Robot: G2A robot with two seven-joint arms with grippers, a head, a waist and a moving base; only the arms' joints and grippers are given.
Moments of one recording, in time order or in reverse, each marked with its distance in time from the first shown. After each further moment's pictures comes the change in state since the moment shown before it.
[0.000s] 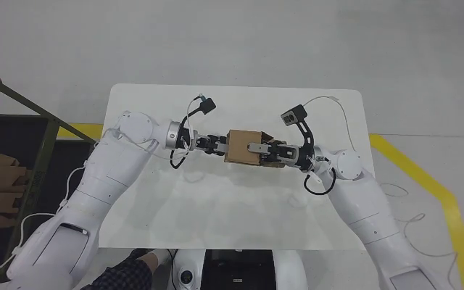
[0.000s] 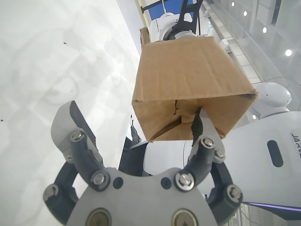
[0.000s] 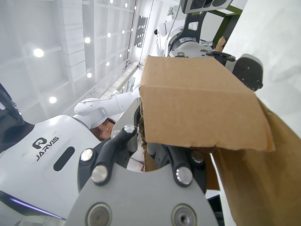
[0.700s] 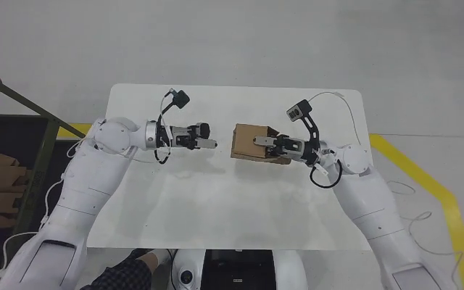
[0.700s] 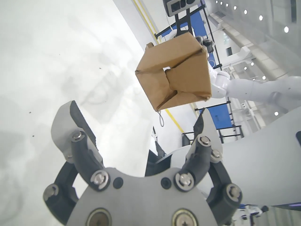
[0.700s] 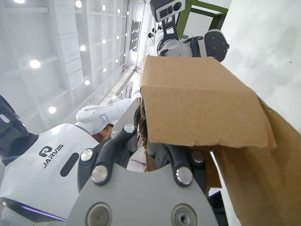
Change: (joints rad) left arm 0.152 0.064 -0.207 -0.118 0.178 -0.245 0.150; right arm 0.032 0.009 0.041 0.044 0.022 0.120 0.030
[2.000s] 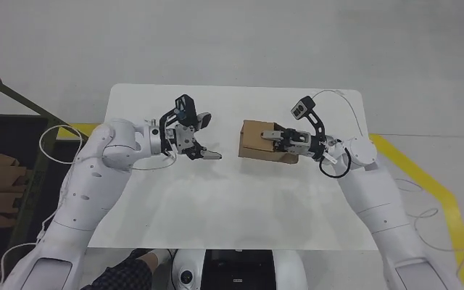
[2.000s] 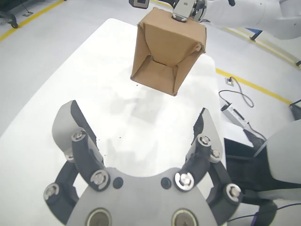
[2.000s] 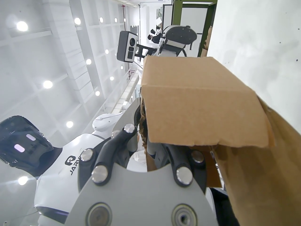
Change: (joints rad) left arm 0.091 -0.001 -0.047 -0.180 0.875 -0.353 0.623; right arm 0.039 0.006 0.019 0.068 0.035 0.158 0.046
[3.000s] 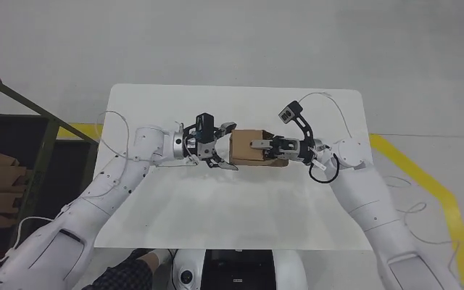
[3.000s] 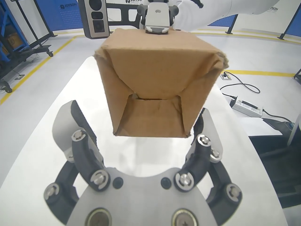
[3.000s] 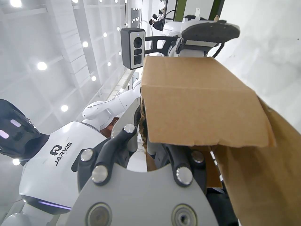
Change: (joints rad) left arm -0.212 -0.015 0.416 0.307 0.651 -0.012 1.000; right arm 0.026 -0.029 -0.081 0.035 -0.009 -0.134 0.038
